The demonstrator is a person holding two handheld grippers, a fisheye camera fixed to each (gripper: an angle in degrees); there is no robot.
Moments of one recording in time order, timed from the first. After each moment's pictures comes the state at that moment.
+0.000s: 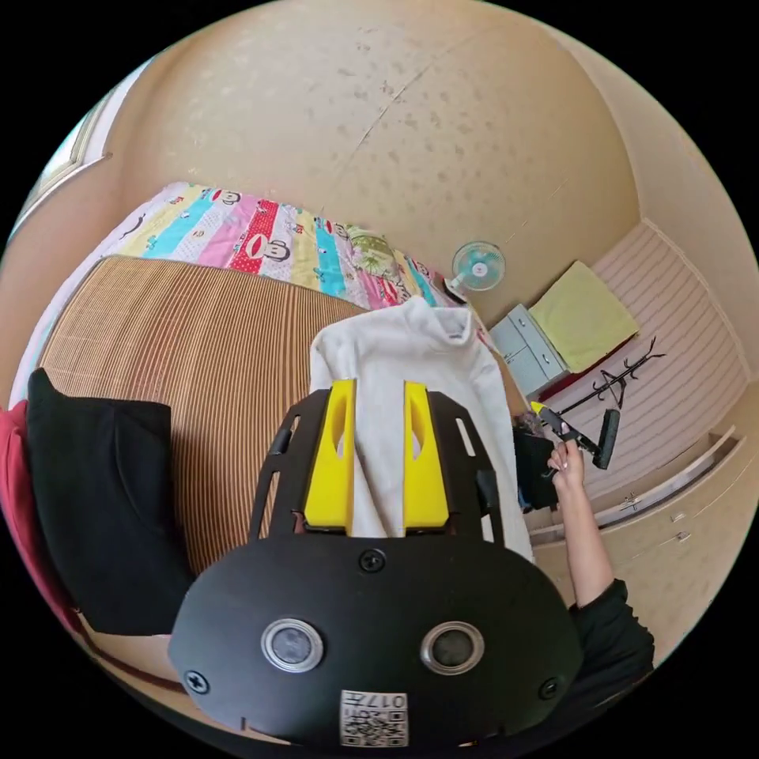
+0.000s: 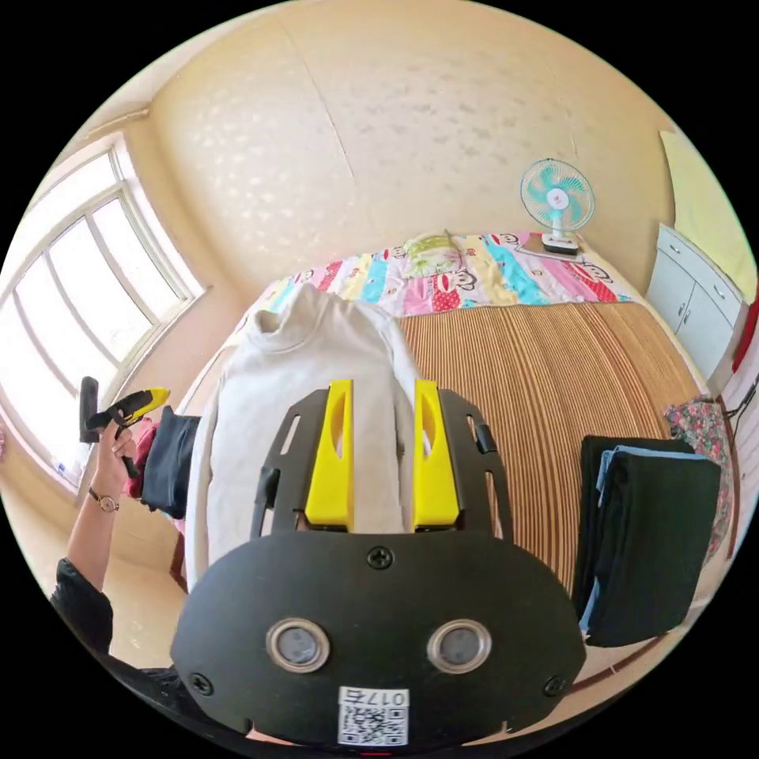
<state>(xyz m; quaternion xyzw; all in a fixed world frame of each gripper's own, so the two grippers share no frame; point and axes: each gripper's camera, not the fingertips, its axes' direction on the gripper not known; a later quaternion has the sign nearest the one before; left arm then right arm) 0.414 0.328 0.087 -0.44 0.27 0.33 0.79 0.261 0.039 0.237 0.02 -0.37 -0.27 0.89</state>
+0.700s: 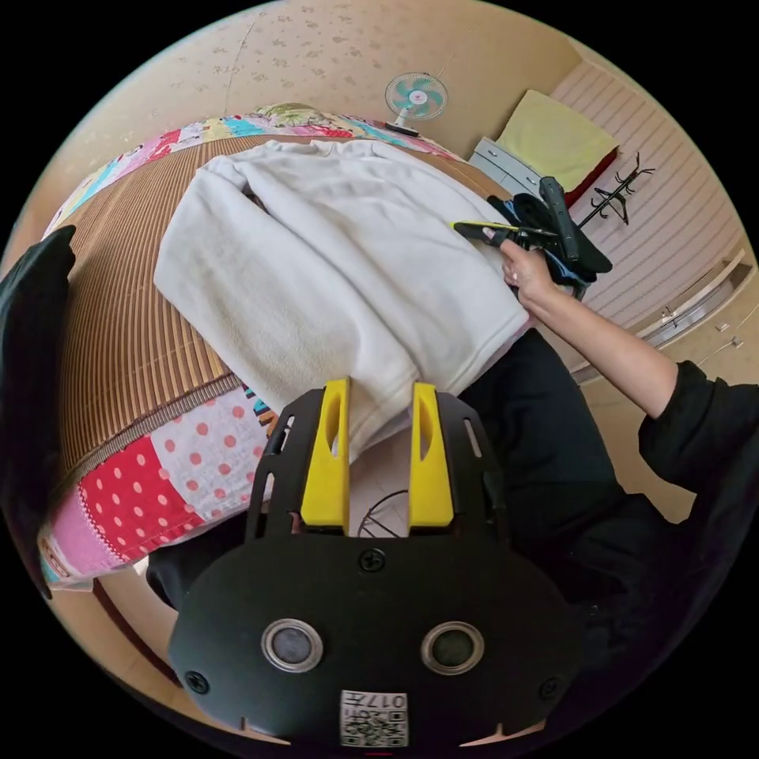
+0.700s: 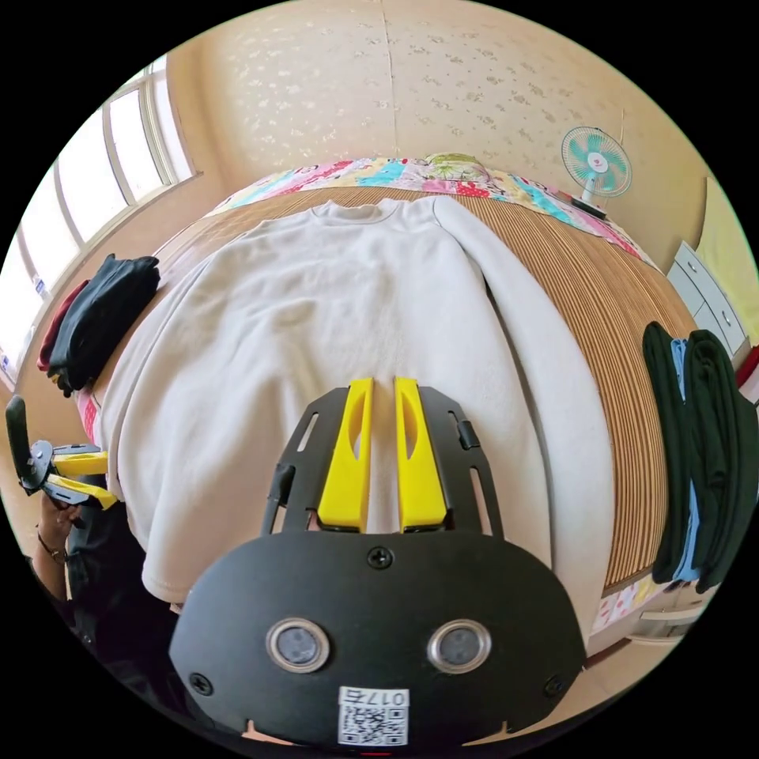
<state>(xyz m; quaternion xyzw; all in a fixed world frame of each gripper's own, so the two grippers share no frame) 0.178 0.499 0.021 -0.52 0.26 0.51 0.63 0.247 0.312 0.449 -0.01 -0.28 -0.38 0.89</state>
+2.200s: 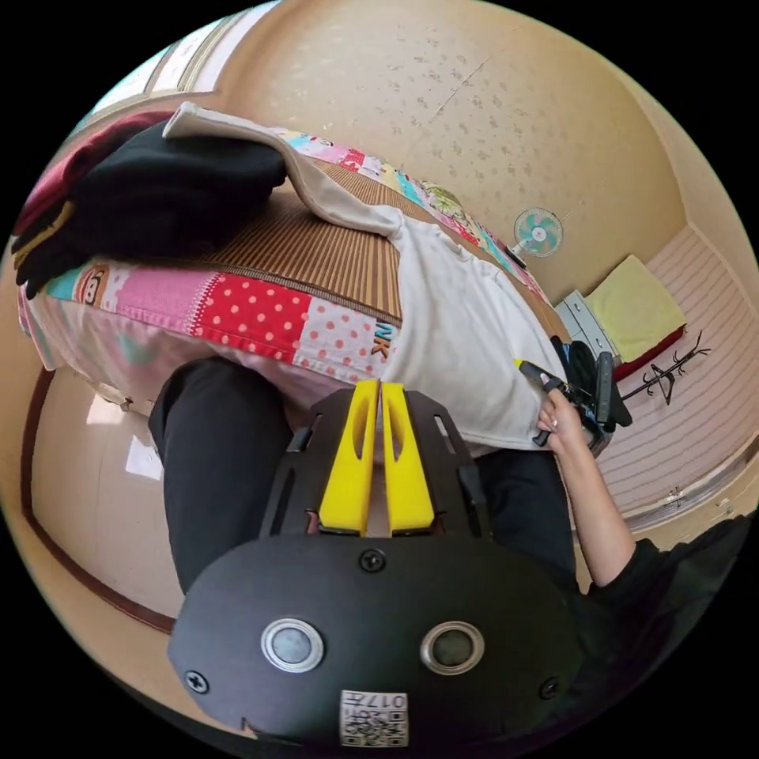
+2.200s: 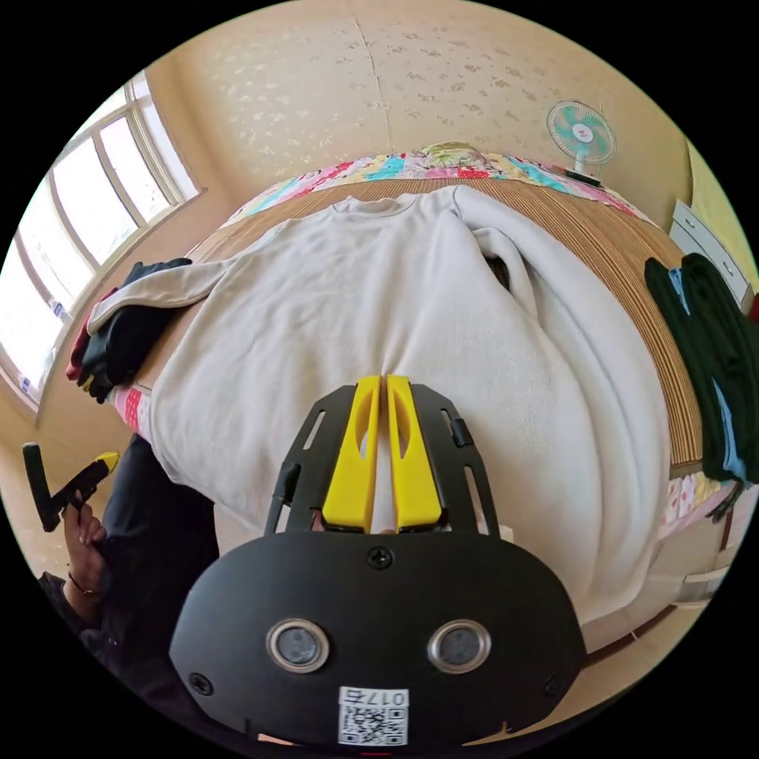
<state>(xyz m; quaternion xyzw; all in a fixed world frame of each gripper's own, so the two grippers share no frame) -0.039 0.346 -0.036 -0.42 0.17 0.30 0.84 0.456 0.262 0.331 -0.05 -0.31 -0.33 0.89</state>
